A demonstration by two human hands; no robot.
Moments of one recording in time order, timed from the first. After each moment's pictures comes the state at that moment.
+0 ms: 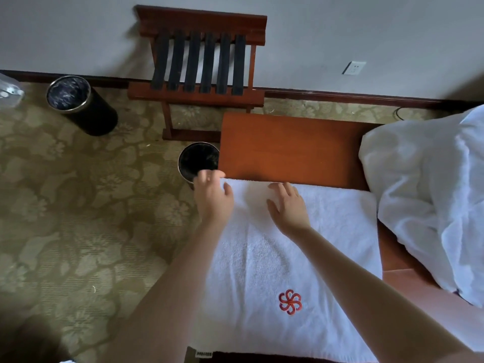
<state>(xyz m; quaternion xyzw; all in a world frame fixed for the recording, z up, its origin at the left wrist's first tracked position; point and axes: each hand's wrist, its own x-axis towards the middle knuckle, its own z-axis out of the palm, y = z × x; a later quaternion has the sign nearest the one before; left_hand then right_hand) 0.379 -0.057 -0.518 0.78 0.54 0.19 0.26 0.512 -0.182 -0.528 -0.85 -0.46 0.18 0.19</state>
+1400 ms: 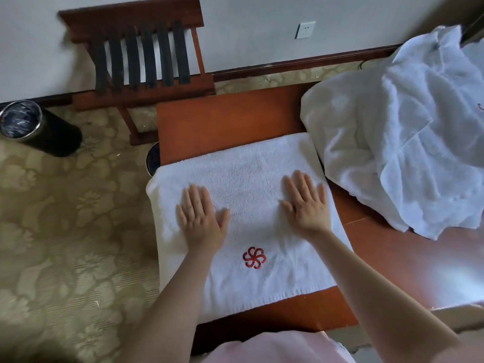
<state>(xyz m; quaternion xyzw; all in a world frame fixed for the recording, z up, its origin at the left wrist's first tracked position) 0.378 -0.174 -0.556 0.90 0.42 -0.11 0.08 0.573 -0.343 -0.557 -0.90 -0.40 0.15 0.04</state>
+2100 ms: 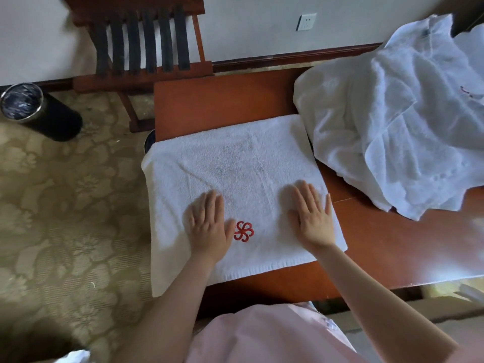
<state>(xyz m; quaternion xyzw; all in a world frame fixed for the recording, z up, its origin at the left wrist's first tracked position) 0.346 -0.244 -0.558 0.94 0.33 -0.03 0.09 0.539 -0.418 -0.542 -0.90 -0.41 0.14 0.09</state>
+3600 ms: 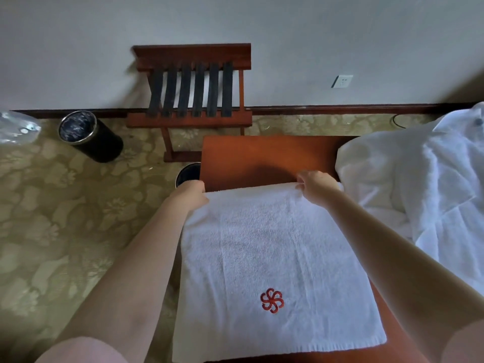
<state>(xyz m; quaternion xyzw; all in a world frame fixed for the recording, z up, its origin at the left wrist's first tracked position) 0.410 0.020 -0.506 0.84 0.42 -0.24 0.24 0.669 -0.182 -0.491 -0.86 -0.46 0.23 -0.04</state>
